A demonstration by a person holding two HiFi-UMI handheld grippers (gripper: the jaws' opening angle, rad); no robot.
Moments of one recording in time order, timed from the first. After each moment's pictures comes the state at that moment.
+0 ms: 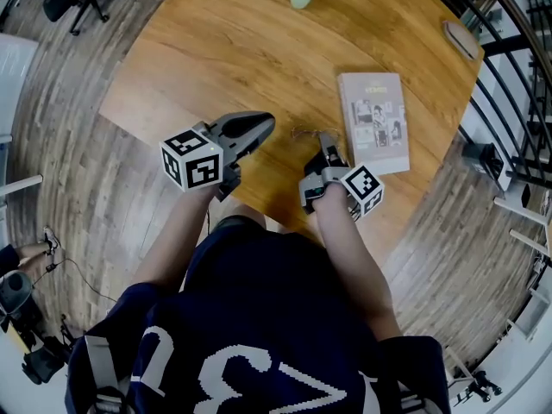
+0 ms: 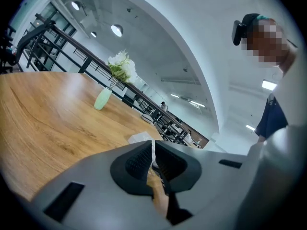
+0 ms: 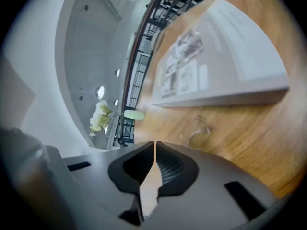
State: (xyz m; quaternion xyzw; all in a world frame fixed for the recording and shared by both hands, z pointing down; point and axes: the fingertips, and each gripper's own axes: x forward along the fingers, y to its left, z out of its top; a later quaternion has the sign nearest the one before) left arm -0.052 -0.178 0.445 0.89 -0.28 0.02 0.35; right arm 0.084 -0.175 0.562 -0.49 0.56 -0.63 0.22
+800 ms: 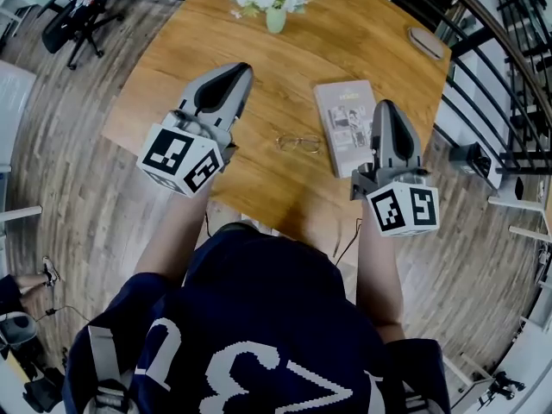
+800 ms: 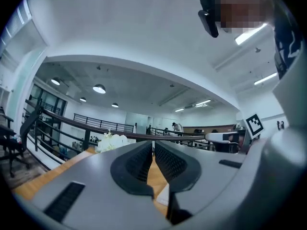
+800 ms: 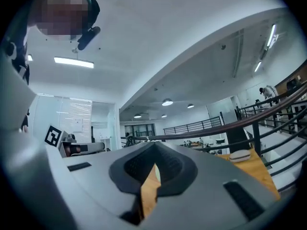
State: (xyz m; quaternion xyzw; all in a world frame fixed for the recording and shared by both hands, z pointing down) left arm -0.066 -0.214 0.269 0.90 -0.43 -0.04 0.03; right arm 0.149 -0.186 0.268 -0.55 0.83 -0.05 0.08
